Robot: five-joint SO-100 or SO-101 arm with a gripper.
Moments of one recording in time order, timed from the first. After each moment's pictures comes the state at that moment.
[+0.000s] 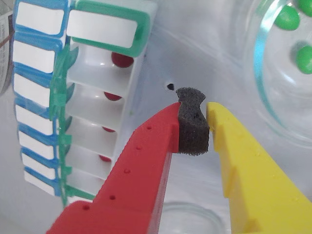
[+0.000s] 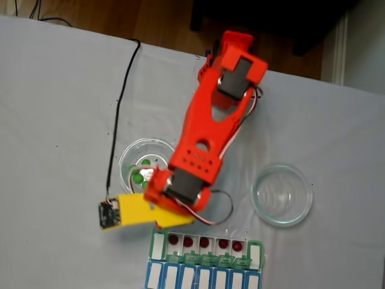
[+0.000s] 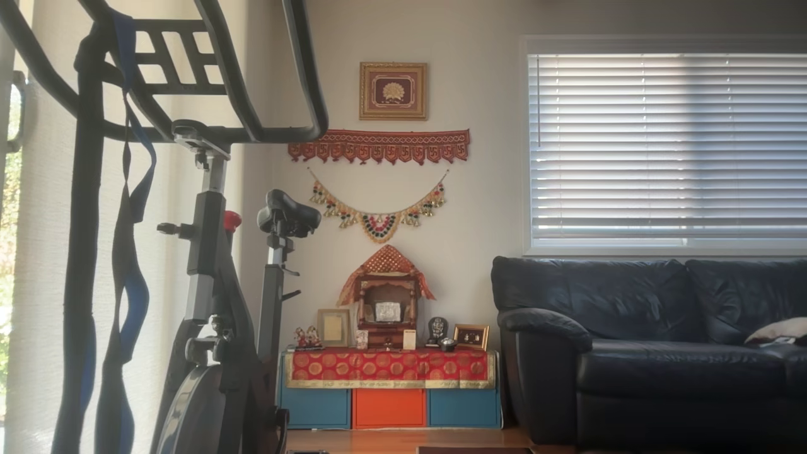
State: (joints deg) arm 16.7 94.7 72.2 83.4 -35.9
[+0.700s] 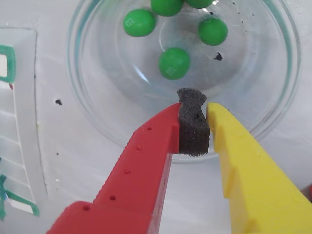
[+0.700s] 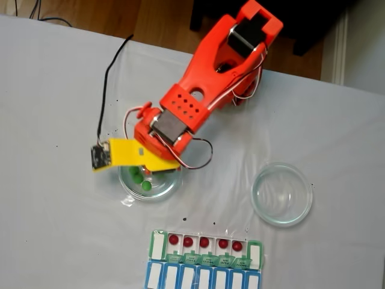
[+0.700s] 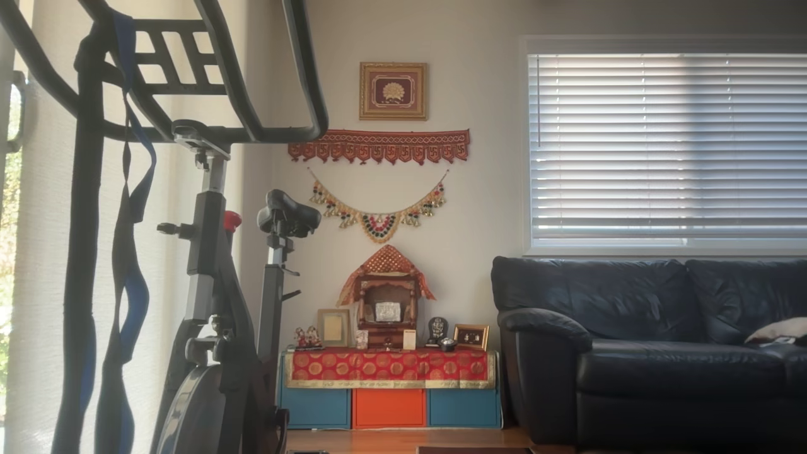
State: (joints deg) arm 28.8 117.1 108.5 73.7 -44.7
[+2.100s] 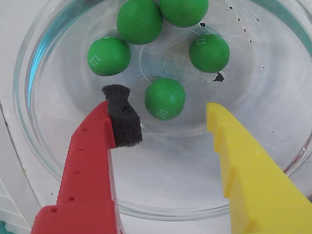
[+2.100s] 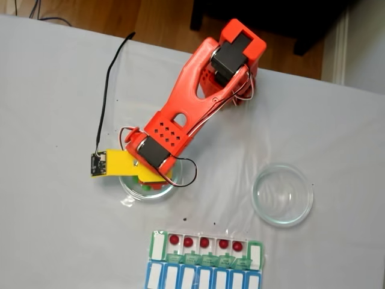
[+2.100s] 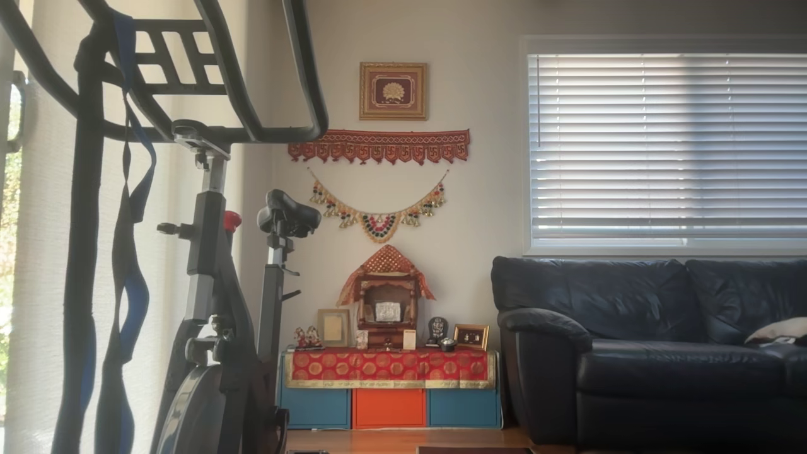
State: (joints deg) arm 28.2 101.2 104.6 69.3 -40.2
